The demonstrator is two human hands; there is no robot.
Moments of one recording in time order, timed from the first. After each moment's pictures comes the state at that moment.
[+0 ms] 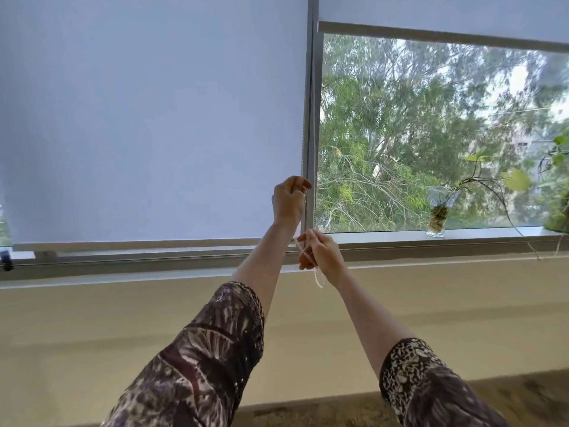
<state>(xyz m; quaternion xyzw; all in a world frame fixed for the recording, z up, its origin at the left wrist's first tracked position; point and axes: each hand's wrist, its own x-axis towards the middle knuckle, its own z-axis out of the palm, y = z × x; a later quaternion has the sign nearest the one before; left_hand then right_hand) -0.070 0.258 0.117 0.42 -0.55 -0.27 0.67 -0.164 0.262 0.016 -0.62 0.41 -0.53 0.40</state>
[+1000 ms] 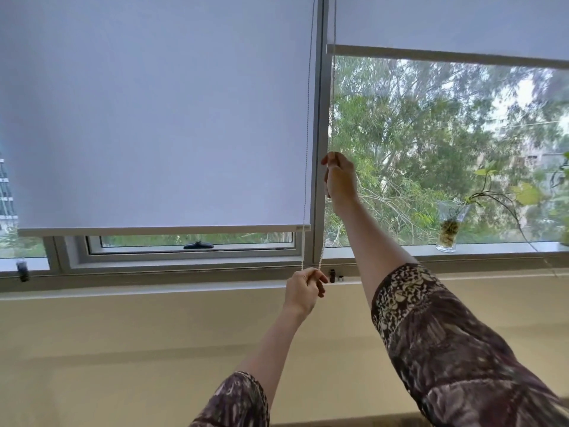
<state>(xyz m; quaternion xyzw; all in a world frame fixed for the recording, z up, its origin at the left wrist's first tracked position) -0.064 0.283 -0.024 0.48 -0.63 -0.28 0.53 -0.146 0.255 0.183 -0.58 0.34 -0.69 0.27</state>
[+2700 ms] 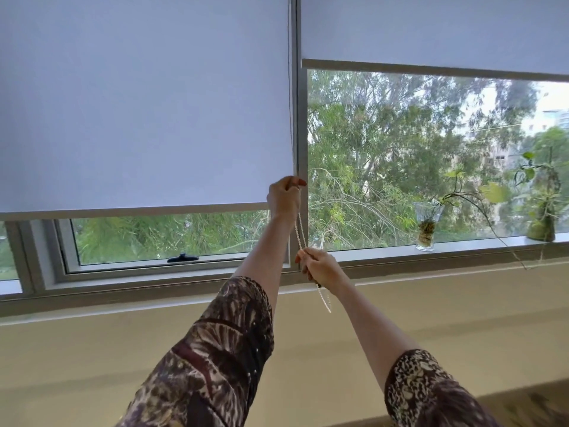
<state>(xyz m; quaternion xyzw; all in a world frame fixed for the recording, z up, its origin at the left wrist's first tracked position) -0.076 0.260 0.167 0.42 -0.53 -0.27 0.69 -0.174 0.272 0.040 -0.69 0.48 -0.45 0.29</state>
